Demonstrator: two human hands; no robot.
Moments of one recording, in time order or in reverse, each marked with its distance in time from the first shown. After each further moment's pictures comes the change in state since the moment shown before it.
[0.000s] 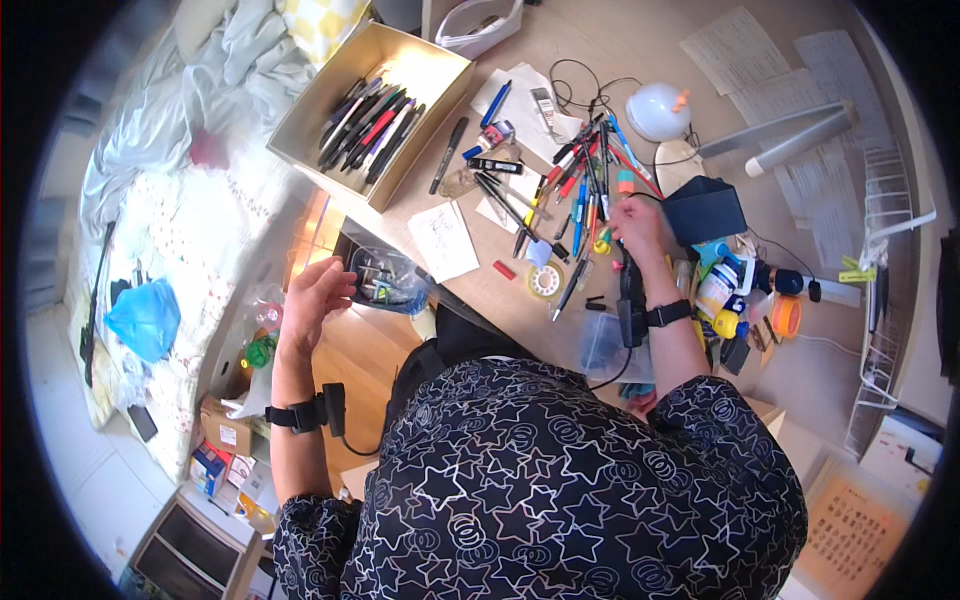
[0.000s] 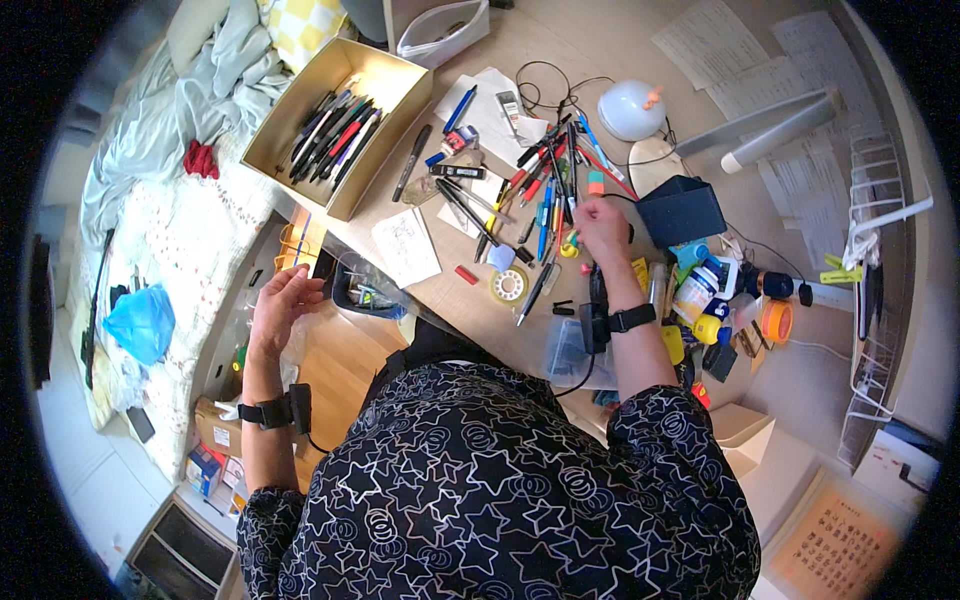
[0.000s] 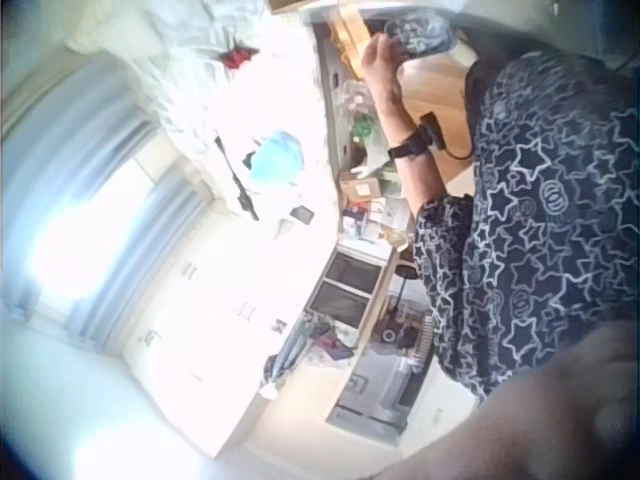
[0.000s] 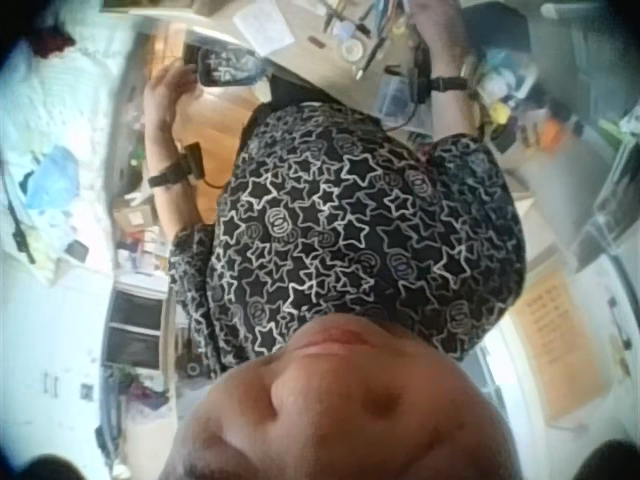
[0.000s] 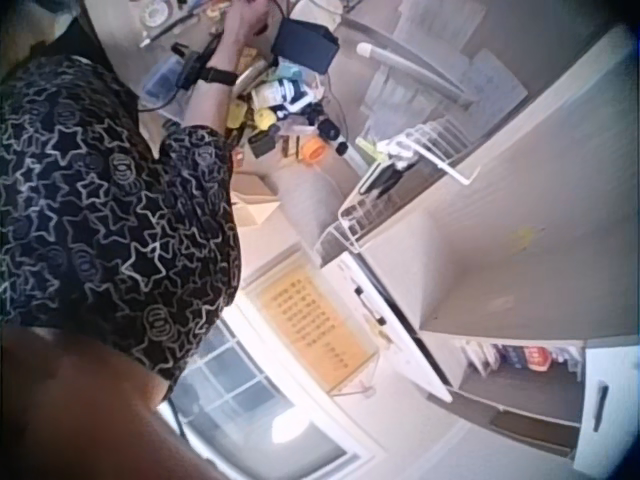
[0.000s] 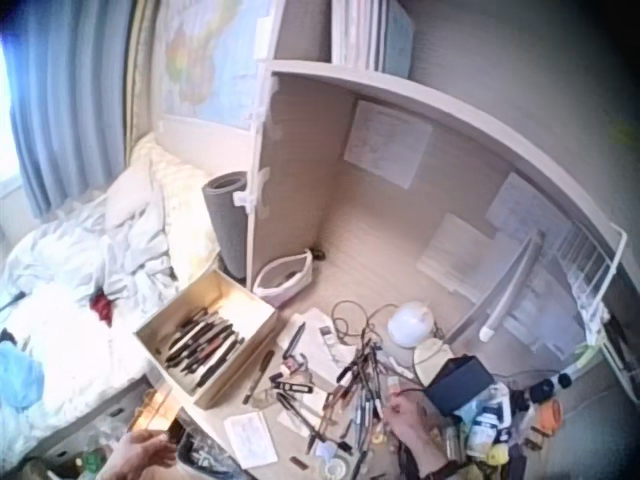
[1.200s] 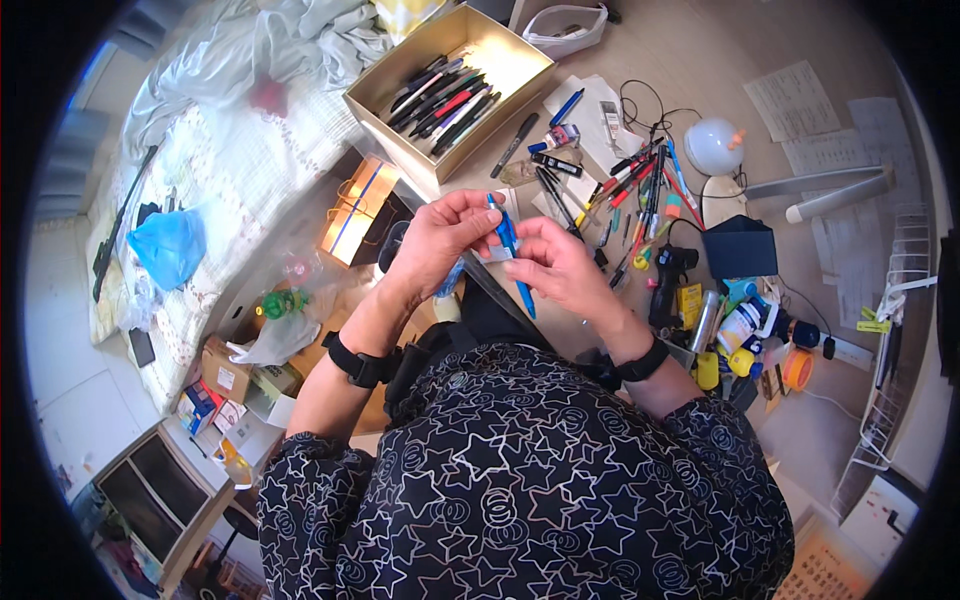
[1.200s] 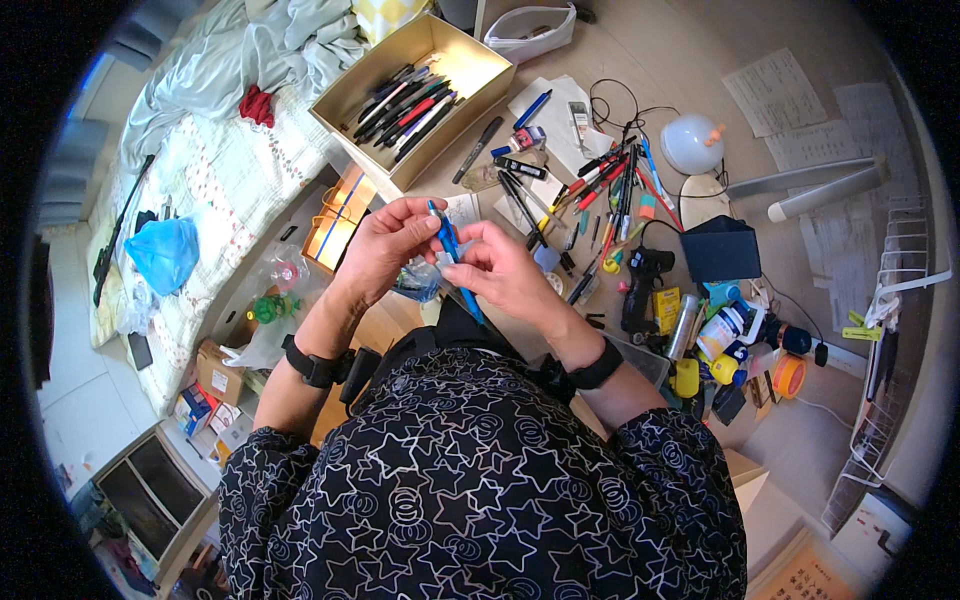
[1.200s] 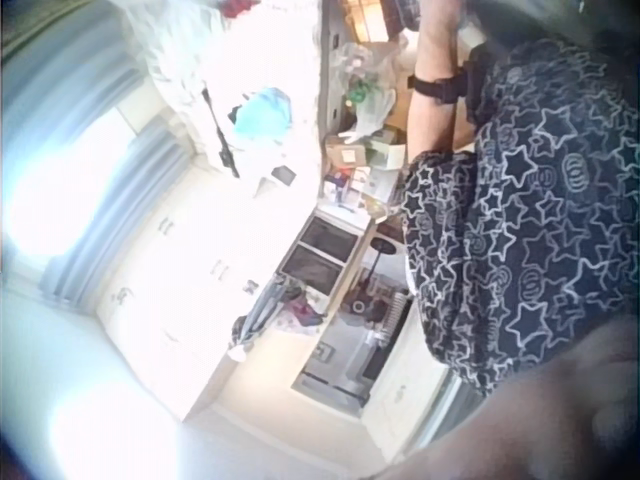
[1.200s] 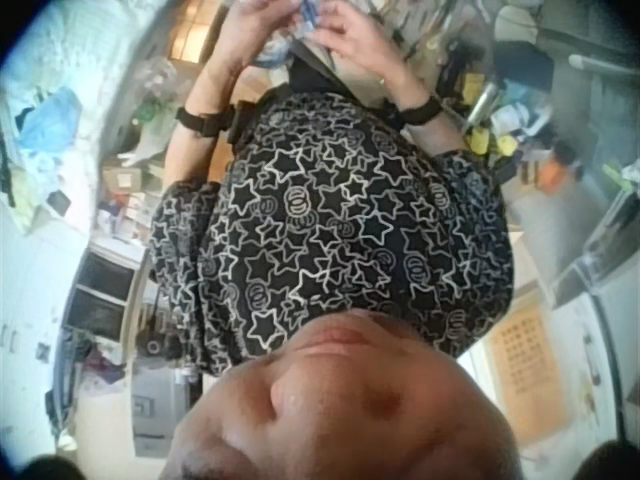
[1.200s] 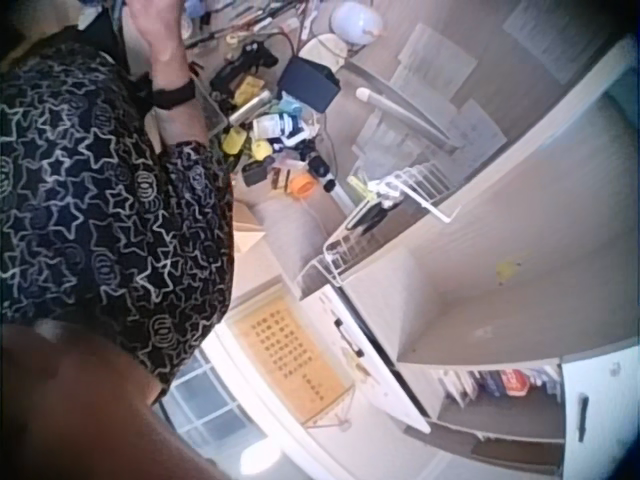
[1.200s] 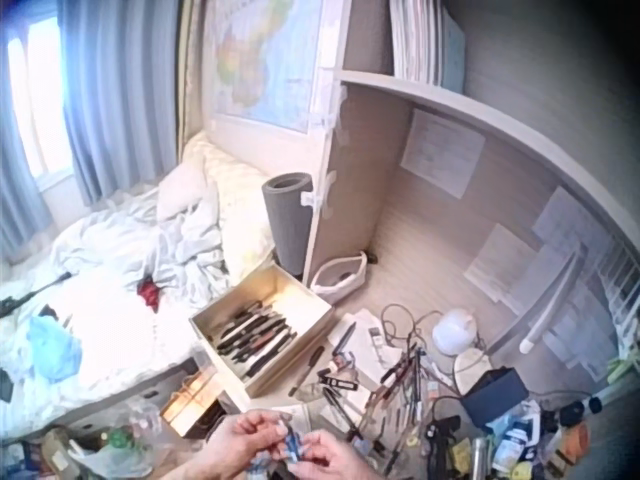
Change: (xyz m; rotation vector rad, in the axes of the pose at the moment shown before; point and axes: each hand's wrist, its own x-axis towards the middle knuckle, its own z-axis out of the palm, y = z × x) left_hand -0.025 0.042 0.107 -0.272 -0.389 0.268; right_hand -0.127 -0.141 0.078 0.537 -0.949 -0.271
